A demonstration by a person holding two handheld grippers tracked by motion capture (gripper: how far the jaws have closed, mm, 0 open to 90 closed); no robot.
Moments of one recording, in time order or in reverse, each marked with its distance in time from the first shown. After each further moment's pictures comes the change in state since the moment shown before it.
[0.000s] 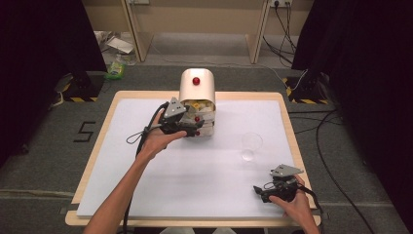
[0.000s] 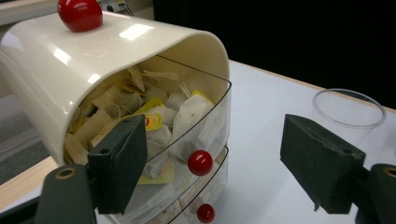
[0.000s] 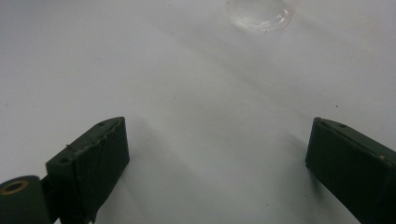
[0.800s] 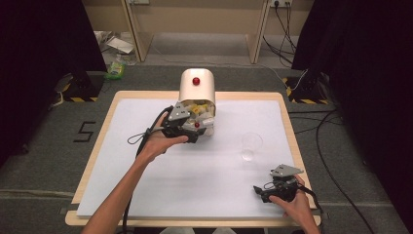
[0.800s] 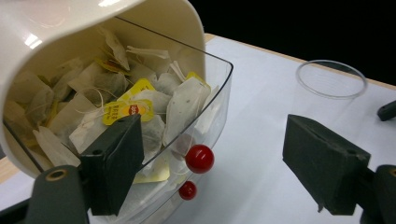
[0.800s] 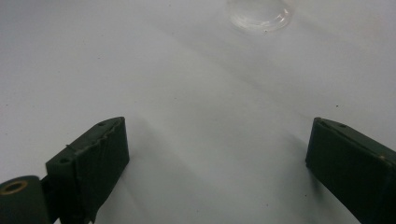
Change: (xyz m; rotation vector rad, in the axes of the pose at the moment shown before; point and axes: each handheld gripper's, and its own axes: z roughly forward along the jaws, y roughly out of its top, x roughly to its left) left arm -0.012 -0.006 -0.004 0.082 -0.064 0.014; right arm 0.000 0.000 0.000 0.000 0.001 0.001
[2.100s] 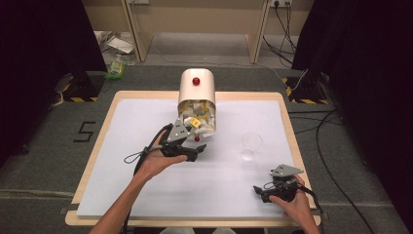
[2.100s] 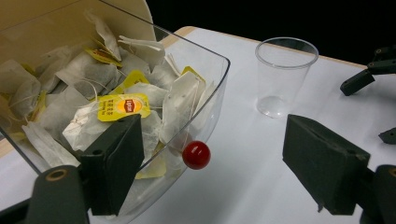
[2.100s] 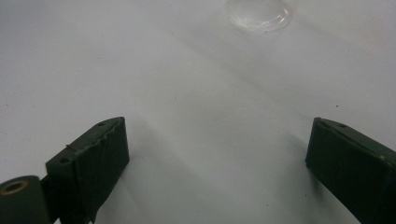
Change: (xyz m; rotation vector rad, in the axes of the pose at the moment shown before) left arm -0.038 -0.023 -0.021 0.000 0.000 0.038; right arm 0.000 0.000 0.000 0.002 0.000 0.000
